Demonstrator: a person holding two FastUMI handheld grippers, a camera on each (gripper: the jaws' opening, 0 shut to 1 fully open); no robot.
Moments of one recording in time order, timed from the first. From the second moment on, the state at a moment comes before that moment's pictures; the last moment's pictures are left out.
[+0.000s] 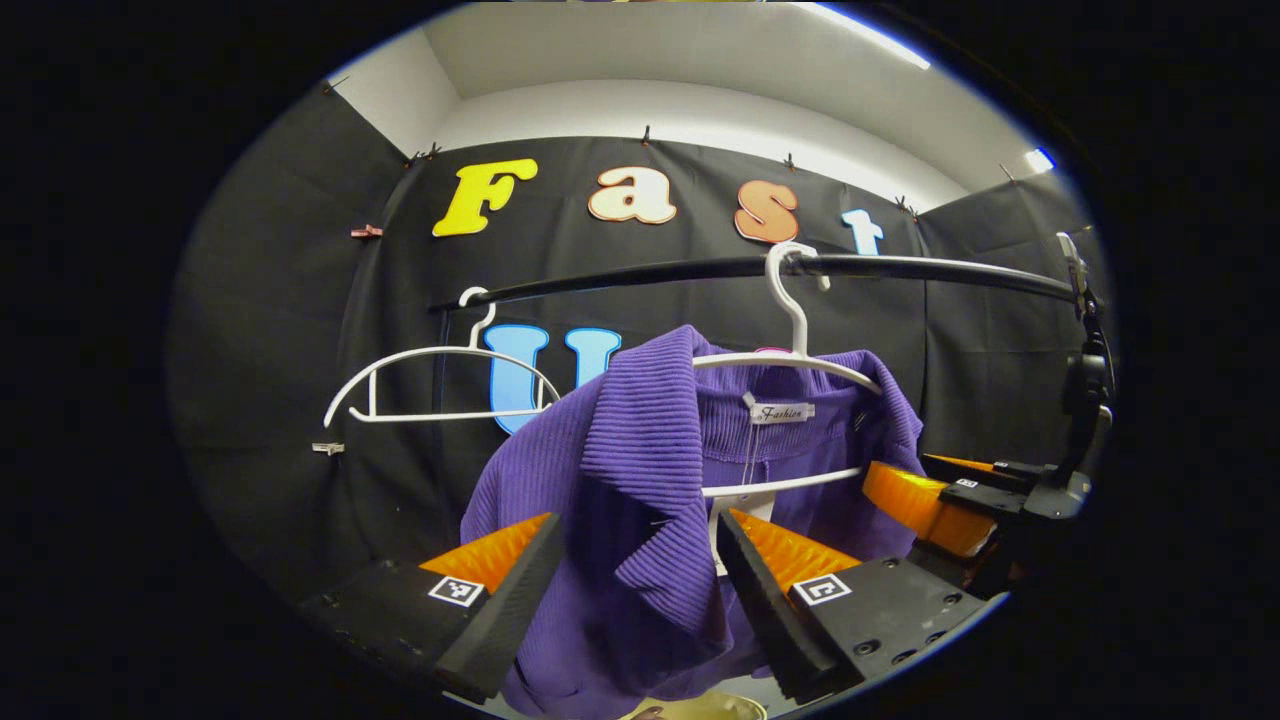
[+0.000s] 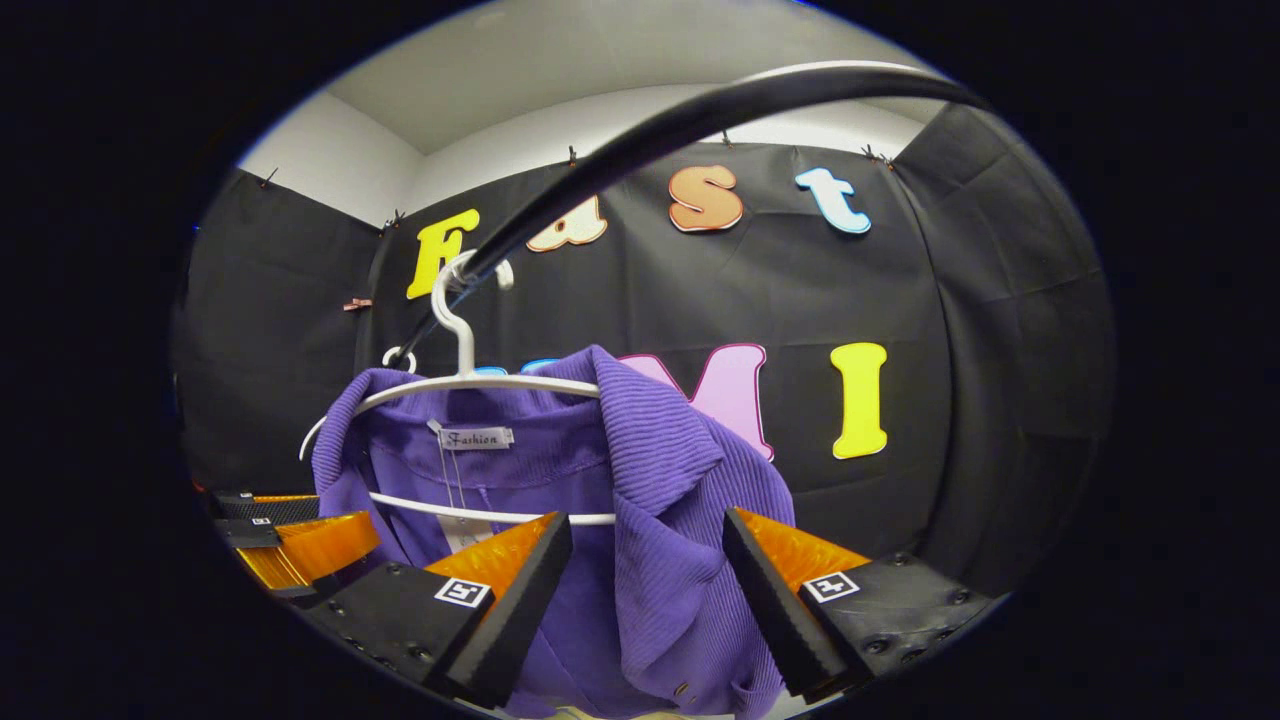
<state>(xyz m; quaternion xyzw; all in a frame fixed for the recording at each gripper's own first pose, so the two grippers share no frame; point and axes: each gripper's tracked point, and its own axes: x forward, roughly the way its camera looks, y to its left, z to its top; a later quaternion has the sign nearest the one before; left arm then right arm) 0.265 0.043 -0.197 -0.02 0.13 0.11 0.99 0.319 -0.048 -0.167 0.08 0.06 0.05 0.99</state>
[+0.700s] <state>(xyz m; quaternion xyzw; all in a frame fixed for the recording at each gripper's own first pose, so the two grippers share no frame) 0.296 0.054 -0.224 -0.02 0.15 0.12 0.98 0.363 -0.062 -0.190 0.11 0.07 0.09 0.99</state>
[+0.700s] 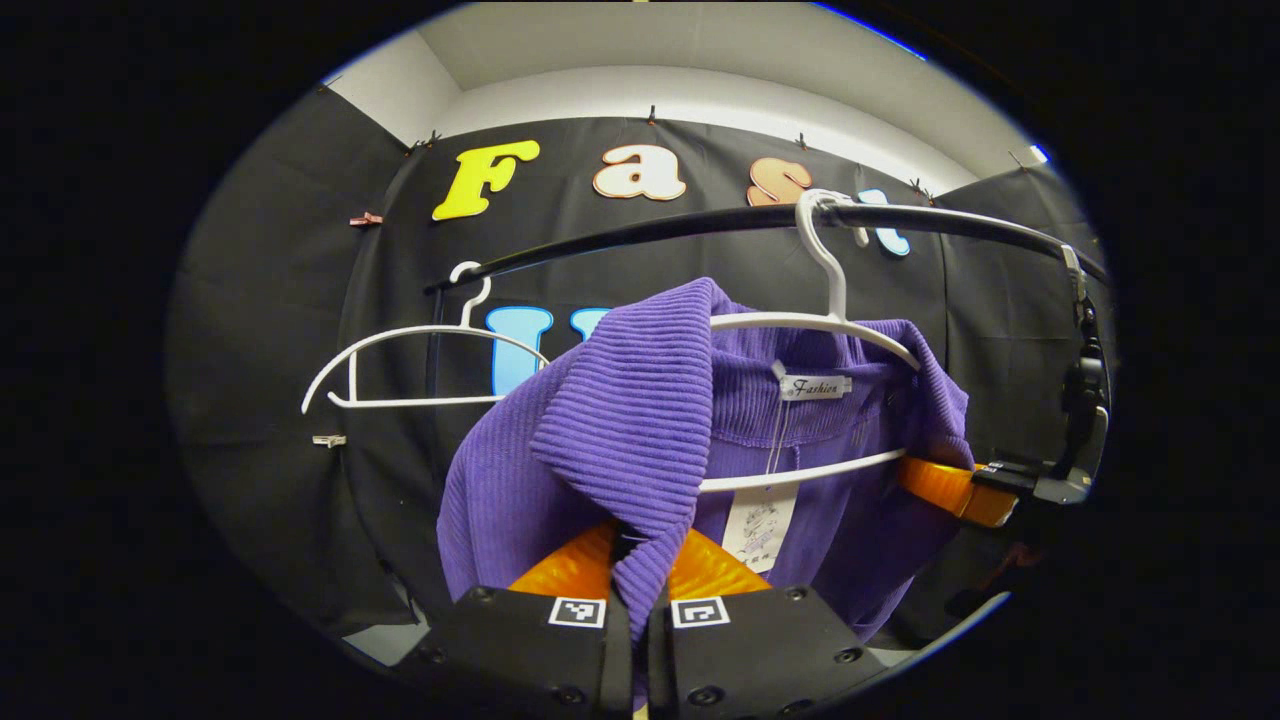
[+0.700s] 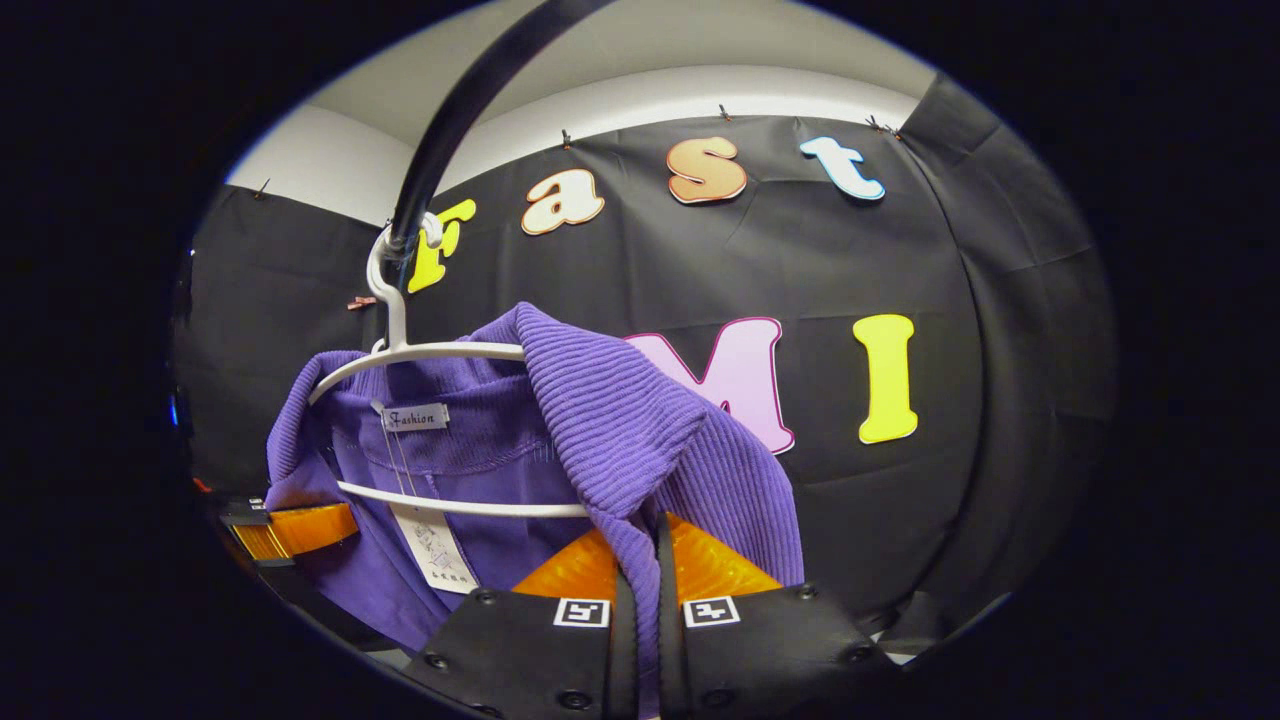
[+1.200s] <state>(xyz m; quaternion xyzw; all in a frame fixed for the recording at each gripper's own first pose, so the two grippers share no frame) 0.284 0.082 -0.209 0.01 0.15 0.17 0.97 0.364 -0.104 -0.172 0.15 0.04 0.08 0.98</state>
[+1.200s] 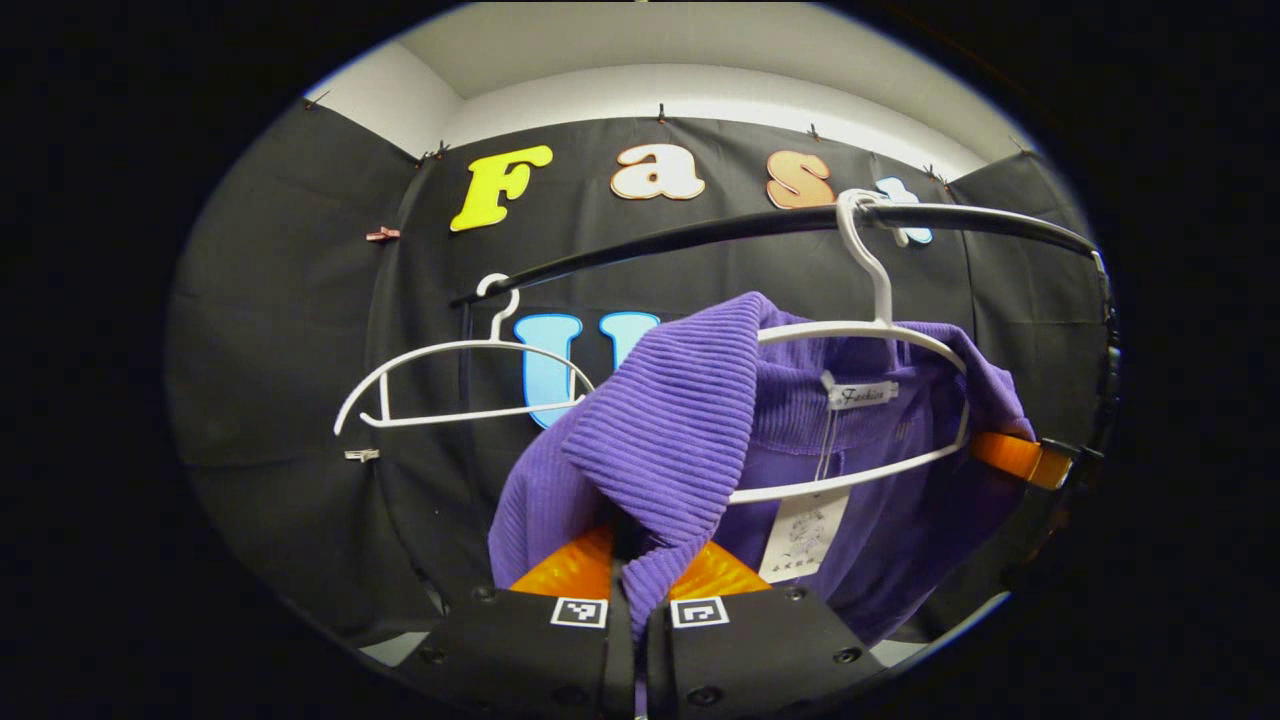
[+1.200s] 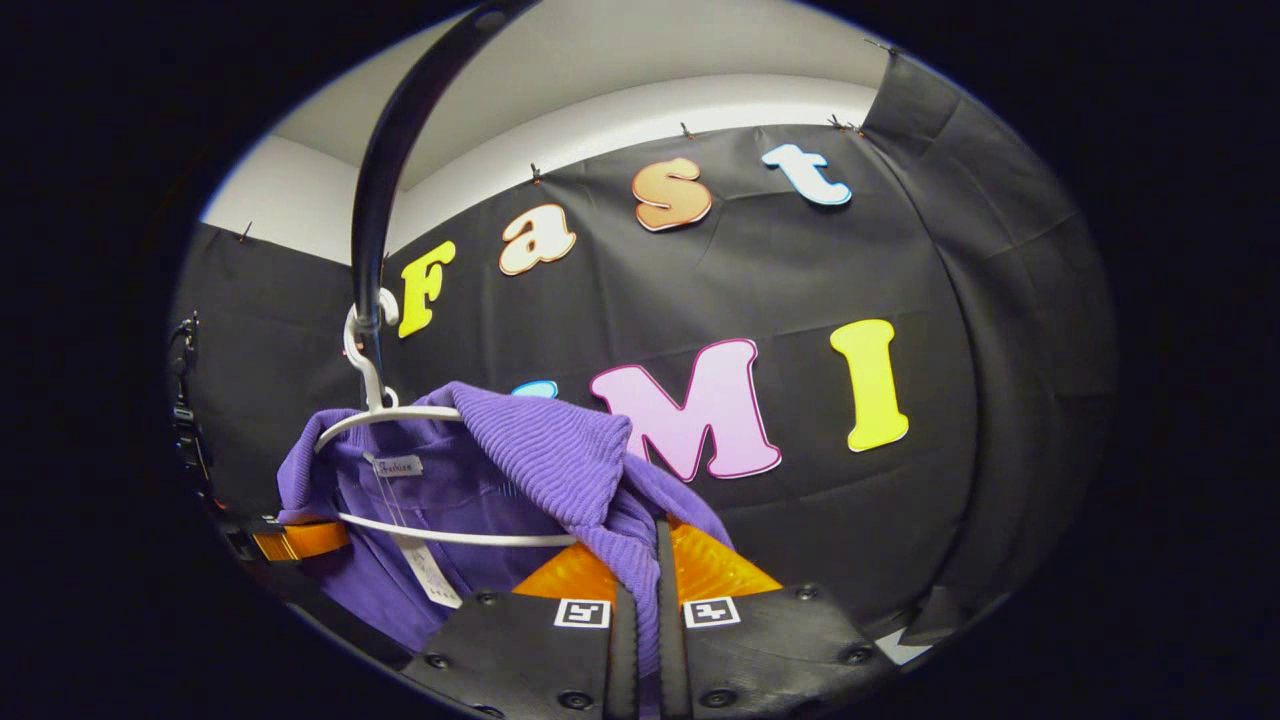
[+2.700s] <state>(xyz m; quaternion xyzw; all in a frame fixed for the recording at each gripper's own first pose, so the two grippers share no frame) 0.296 0.198 -0.251 0.06 0.19 0.18 0.96 0.423 -0.105 -0.125 0.31 -0.03 0.15 0.94</state>
